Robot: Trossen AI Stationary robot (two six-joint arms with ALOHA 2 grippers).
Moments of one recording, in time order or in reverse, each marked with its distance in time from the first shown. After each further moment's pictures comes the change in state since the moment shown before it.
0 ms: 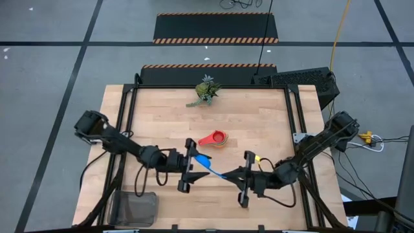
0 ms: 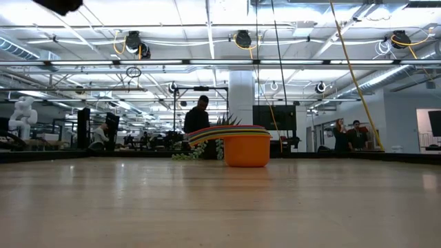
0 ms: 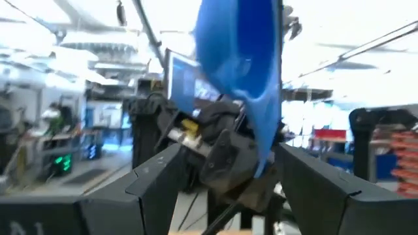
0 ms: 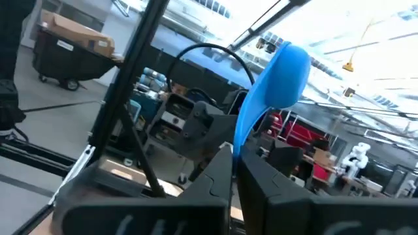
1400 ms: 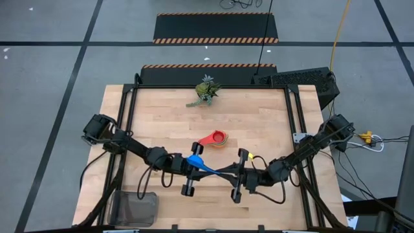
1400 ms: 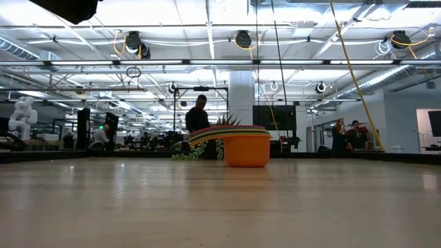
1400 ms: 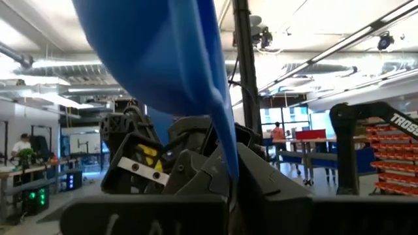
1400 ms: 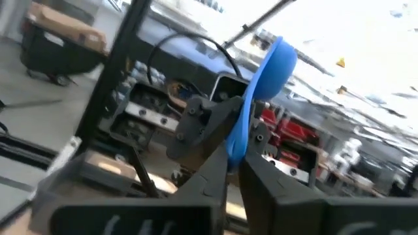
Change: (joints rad) left arm 0.018 0.115 0.061 0.098 0.149 0.062; right arm -0.076 0.073 0.000 0.063 -0.026 0.008
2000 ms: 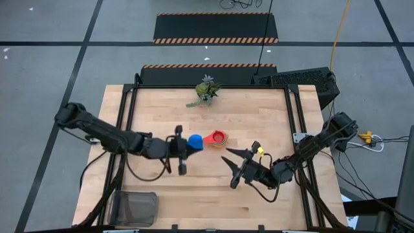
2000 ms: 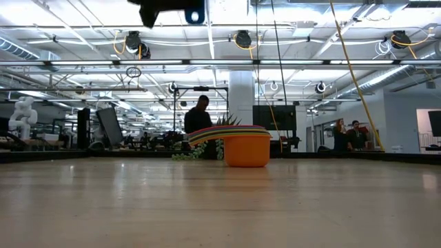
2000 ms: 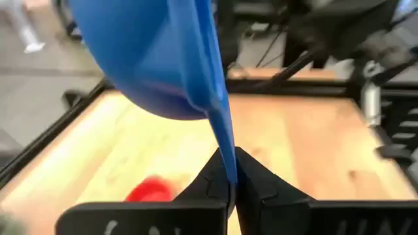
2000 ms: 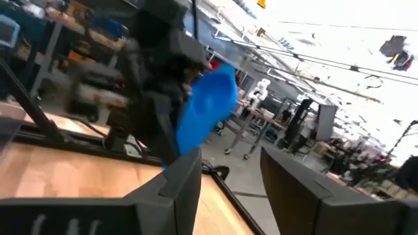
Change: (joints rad) left arm 0.064 -0.457 -0.017 -1.256 -0.340 -0.275; right arm 0.030 -0.055 -0.001 -0.086 0.456 -0.106
